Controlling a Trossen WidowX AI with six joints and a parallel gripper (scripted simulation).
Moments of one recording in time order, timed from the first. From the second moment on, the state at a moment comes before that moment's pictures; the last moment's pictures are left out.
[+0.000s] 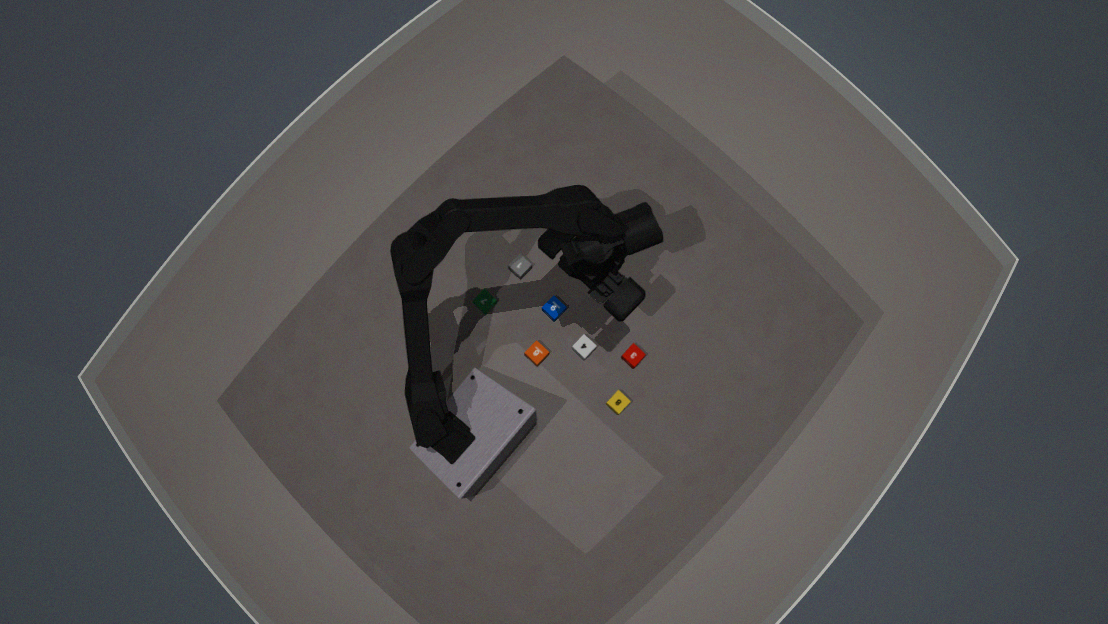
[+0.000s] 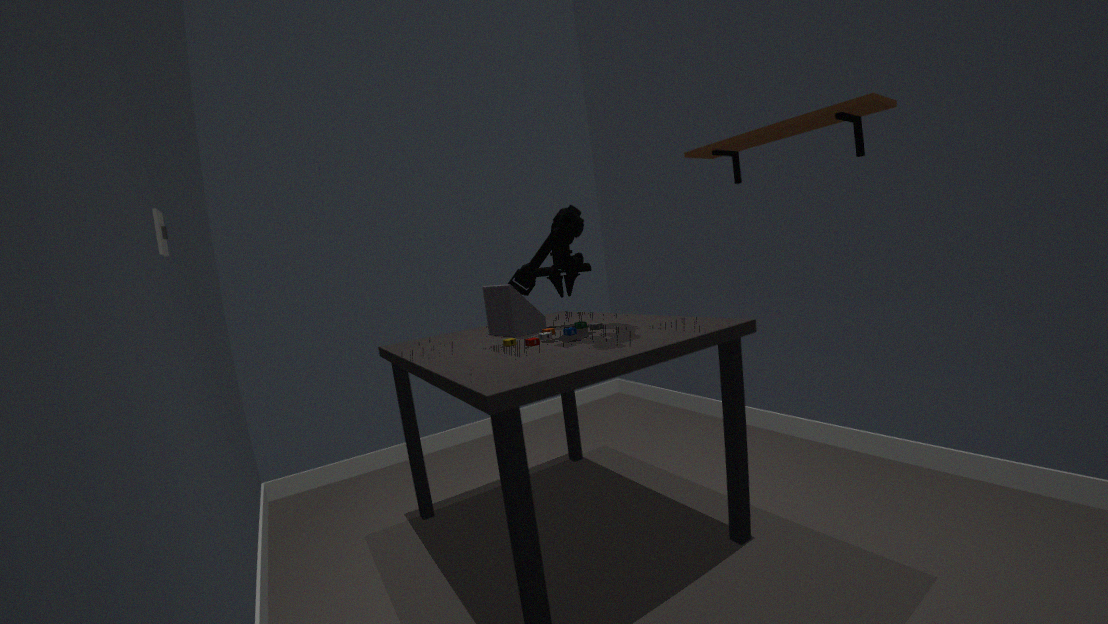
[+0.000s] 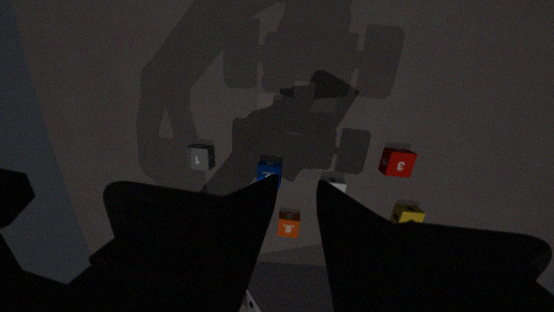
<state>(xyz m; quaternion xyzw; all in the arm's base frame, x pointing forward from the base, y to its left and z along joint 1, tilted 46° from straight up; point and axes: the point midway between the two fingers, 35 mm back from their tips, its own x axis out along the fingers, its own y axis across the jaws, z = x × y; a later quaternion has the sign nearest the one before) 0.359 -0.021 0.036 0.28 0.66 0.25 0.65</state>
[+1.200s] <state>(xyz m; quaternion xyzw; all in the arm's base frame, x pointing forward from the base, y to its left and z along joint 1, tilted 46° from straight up) 0.335 -0.050 -0.126 0.28 0.66 0.26 0.65</state>
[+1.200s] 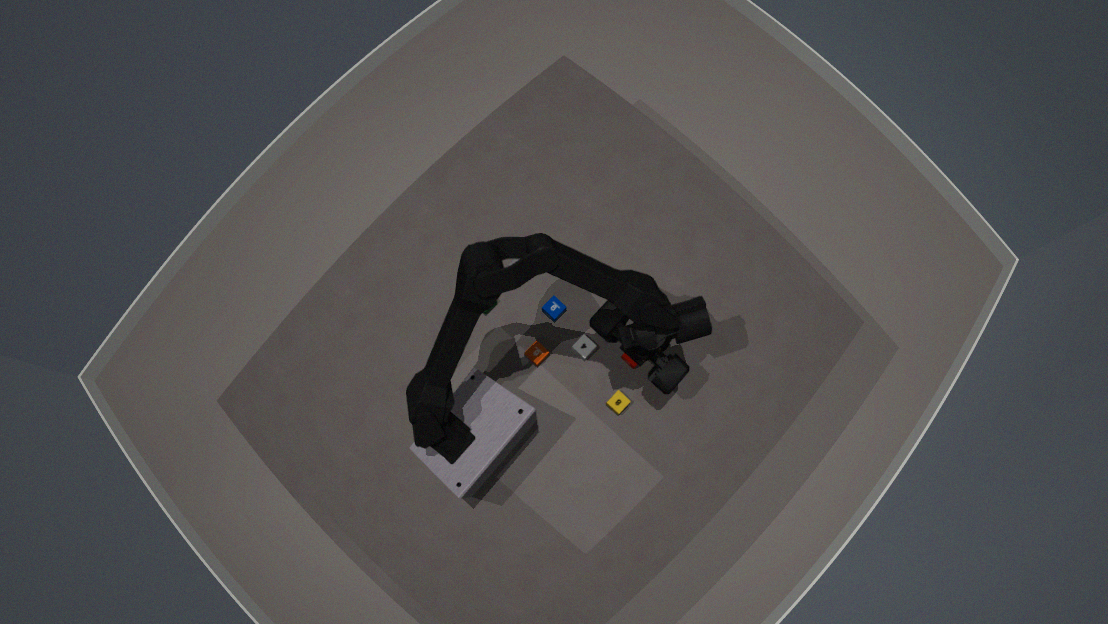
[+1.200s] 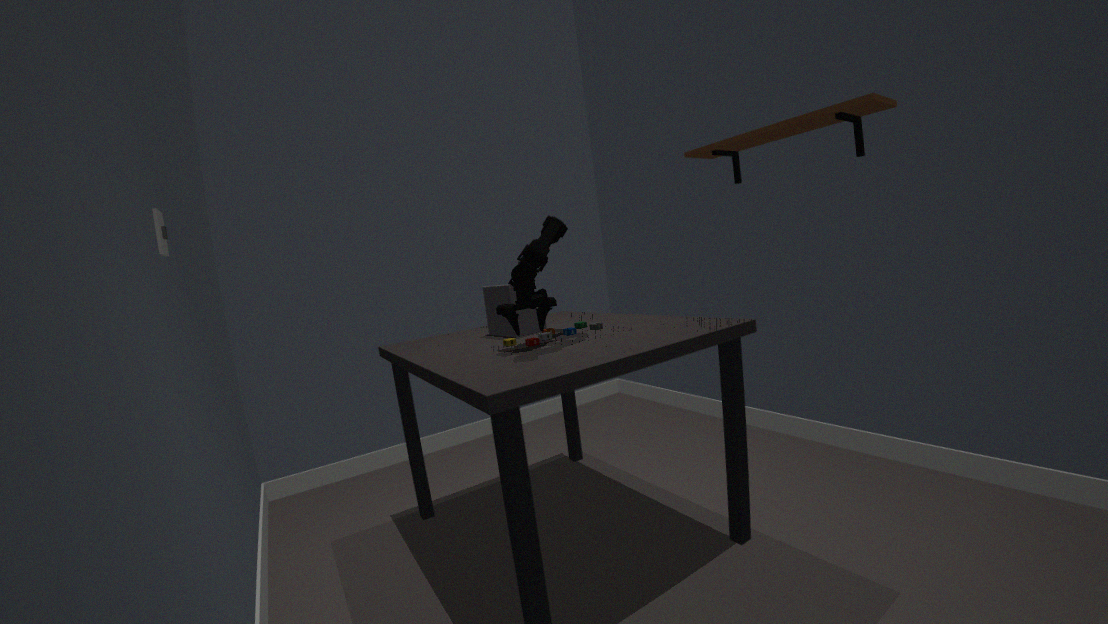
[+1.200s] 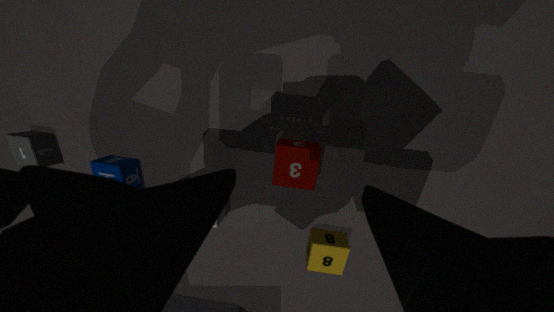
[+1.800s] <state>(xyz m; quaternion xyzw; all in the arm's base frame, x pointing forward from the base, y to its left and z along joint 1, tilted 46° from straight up) 0.333 -0.030 -0.145 0.28 0.66 0.26 0.64</state>
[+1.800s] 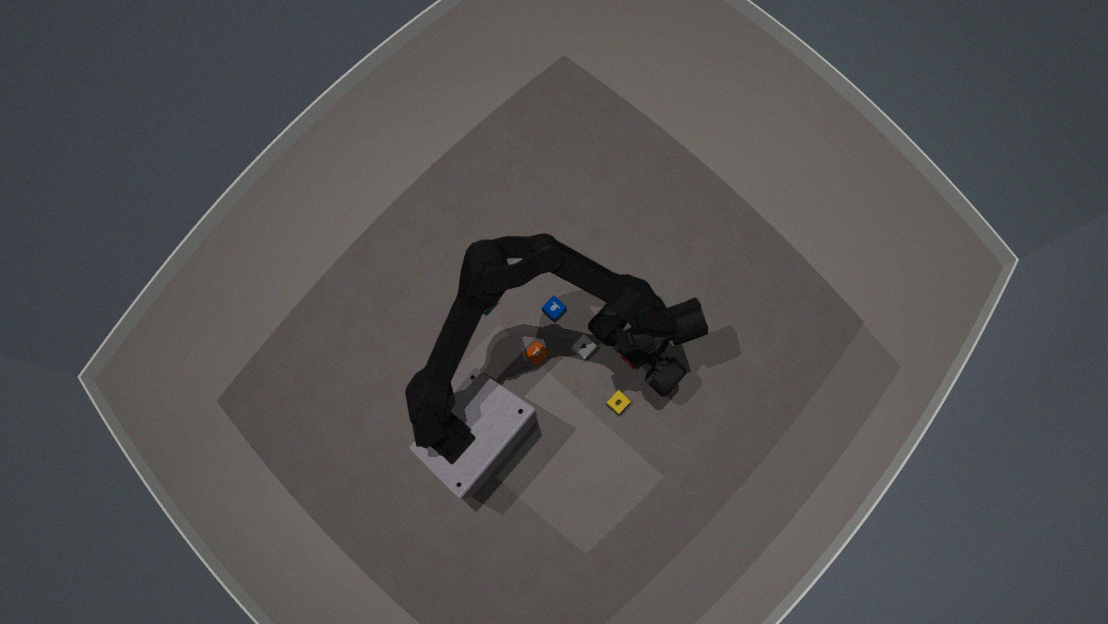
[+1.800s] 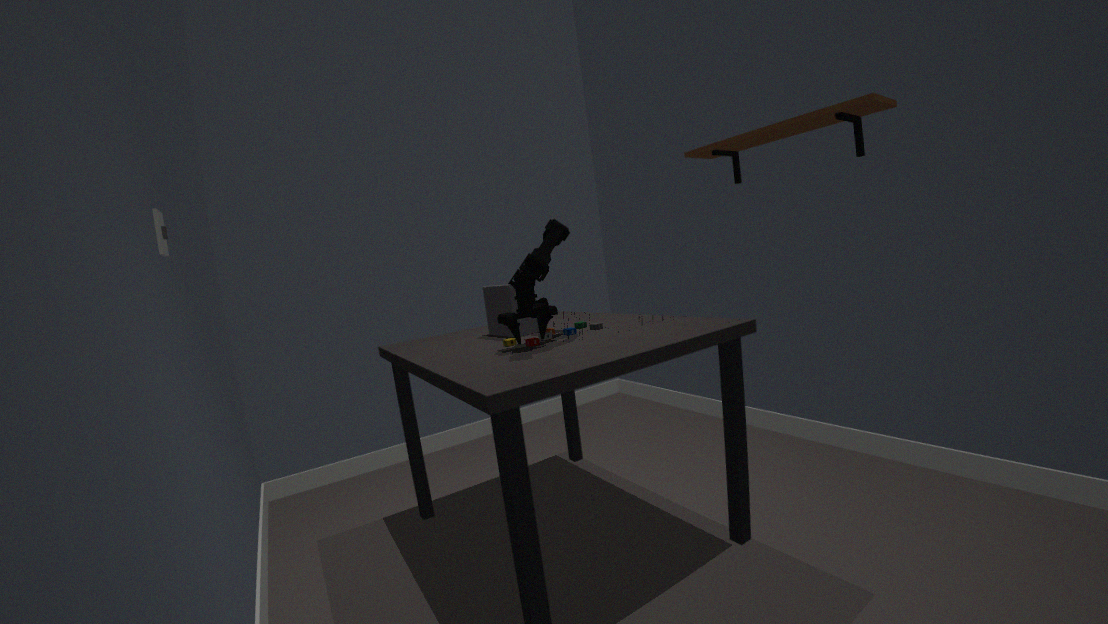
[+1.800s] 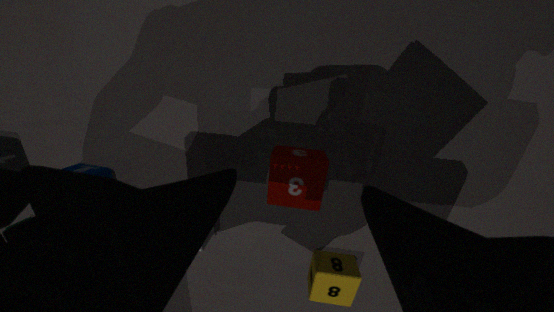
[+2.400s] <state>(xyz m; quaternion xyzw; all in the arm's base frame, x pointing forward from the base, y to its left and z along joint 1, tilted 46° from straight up) 0.333 -0.029 -0.146 0.28 0.66 0.26 0.64</state>
